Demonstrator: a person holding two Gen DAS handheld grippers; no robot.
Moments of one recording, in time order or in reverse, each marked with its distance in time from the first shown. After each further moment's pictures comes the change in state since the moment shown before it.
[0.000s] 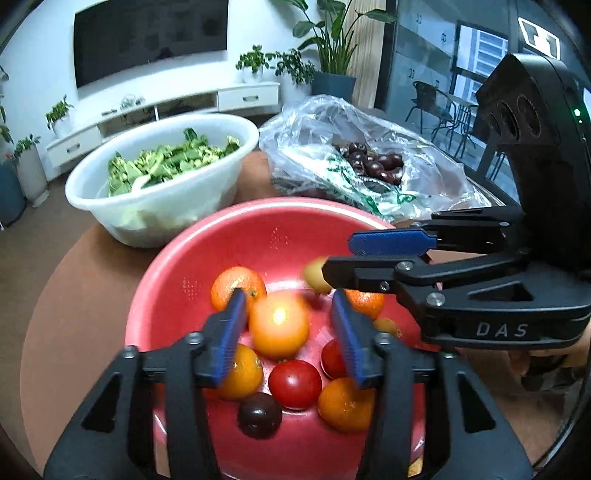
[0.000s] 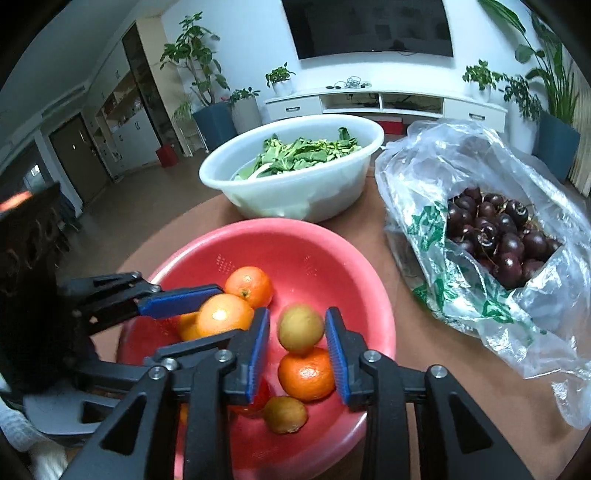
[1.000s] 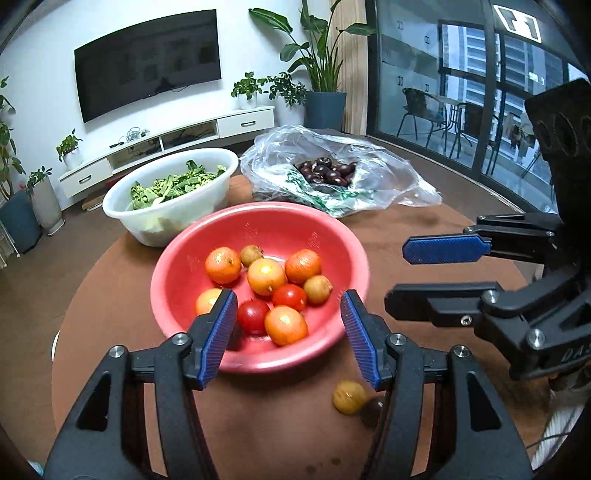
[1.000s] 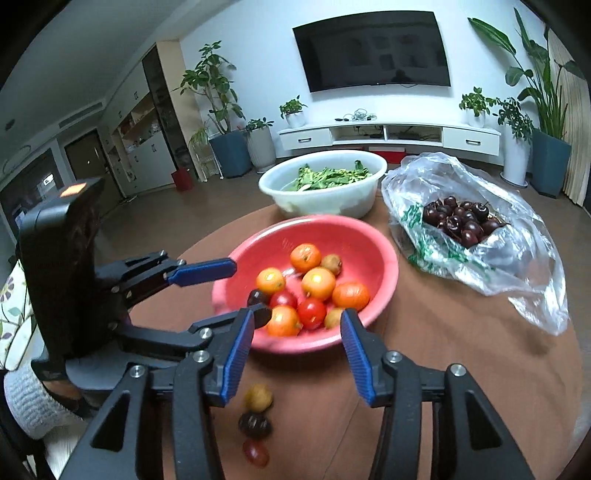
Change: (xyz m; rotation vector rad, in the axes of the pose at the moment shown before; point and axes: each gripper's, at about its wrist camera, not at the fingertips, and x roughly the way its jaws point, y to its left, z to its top) left arm -0.092 -0.059 -0.044 0.078 -0.076 0.046; right arm -0.109 0.051 -0.071 -0.036 -0.123 0.012
